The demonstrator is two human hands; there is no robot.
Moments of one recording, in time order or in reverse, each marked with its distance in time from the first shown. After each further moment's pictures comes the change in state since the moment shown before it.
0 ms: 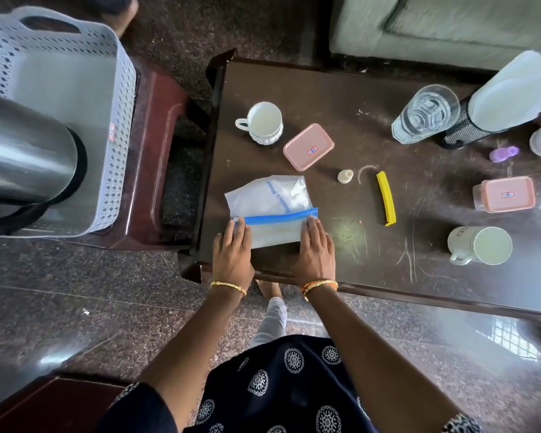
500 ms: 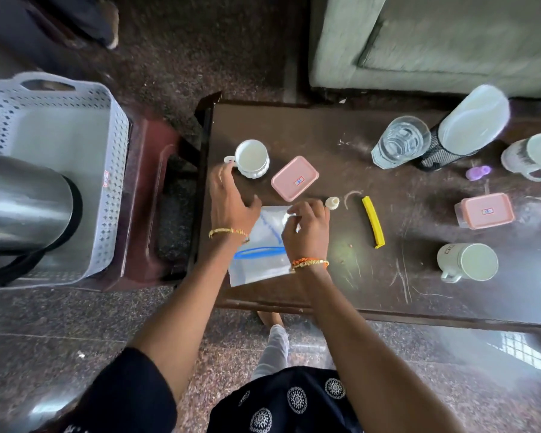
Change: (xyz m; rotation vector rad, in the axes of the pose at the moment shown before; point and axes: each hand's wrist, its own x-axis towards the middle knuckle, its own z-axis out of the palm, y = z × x) left_hand 0.118 0.015 -0.099 -0.760 0.405 -0.060; right_hand 0.068 -0.043 -0.084 0.494 0.503 0.088
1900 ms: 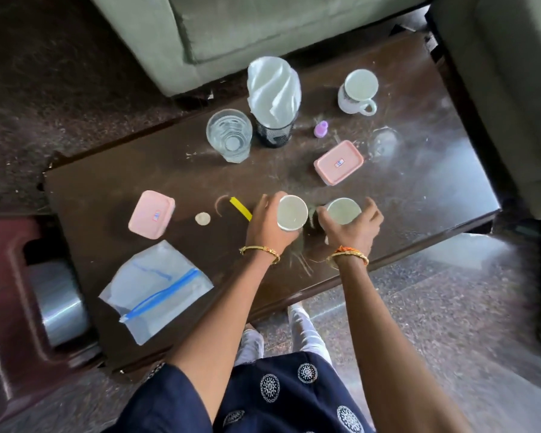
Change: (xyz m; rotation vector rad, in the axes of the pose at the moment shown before) left_hand -0.087 0.172 0.206 0.037 -0.557 0.335; right_hand 0.017 0.210 -0.186 0.009 0.371 0.870
